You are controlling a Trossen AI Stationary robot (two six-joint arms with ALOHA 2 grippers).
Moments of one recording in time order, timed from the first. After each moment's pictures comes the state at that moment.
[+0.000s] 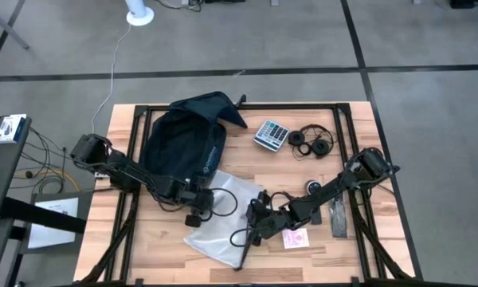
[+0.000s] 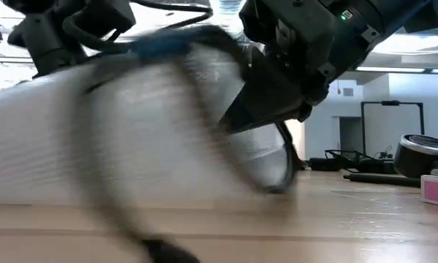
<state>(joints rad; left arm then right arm) -0.32 1.60 0.65 -0.10 -0.18 -0.09 0.47 1.93 1.08 0.11 0.50 0.57</state>
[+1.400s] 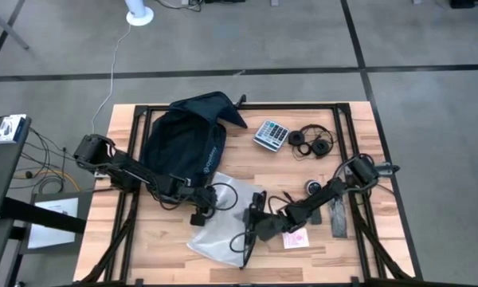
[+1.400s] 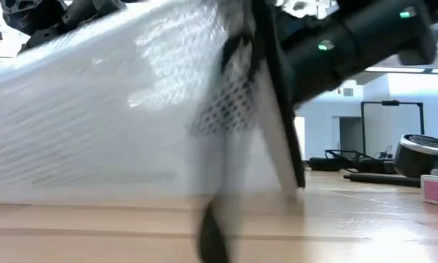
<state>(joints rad) -0.28 1.61 0.61 0.10 -0.16 -0.04 0.46 2.05 1.07 0.41 0.64 0.34</state>
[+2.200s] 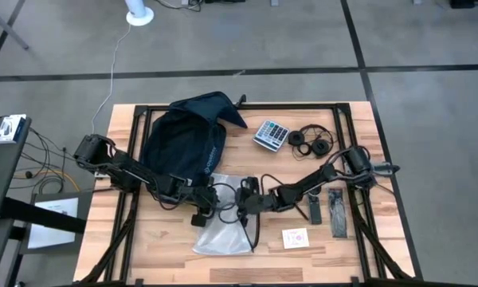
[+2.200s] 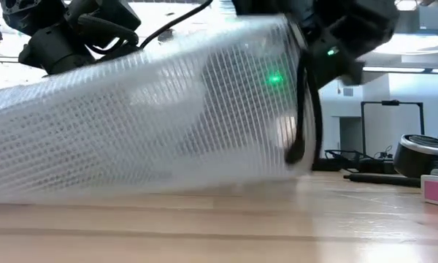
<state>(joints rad) -0.28 1.61 0.61 0.15 -0.14 0.00 0.28 2.08 1.07 0.42 0.40 0.36</state>
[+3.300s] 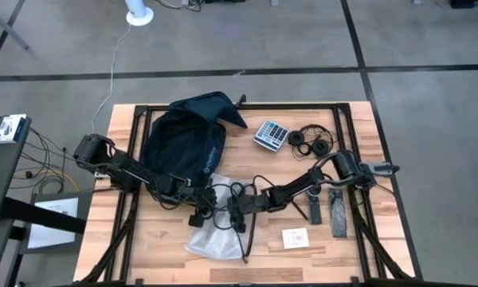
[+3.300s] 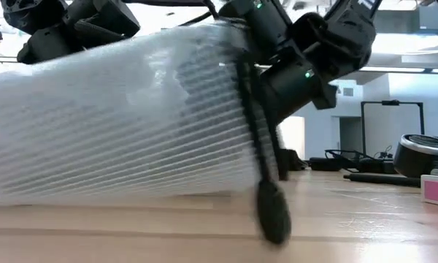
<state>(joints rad) -0.27 1.60 0.62 0.07 -0.11 -0.02 0.28 2.19 1.16 0.41 0.20 0.16</state>
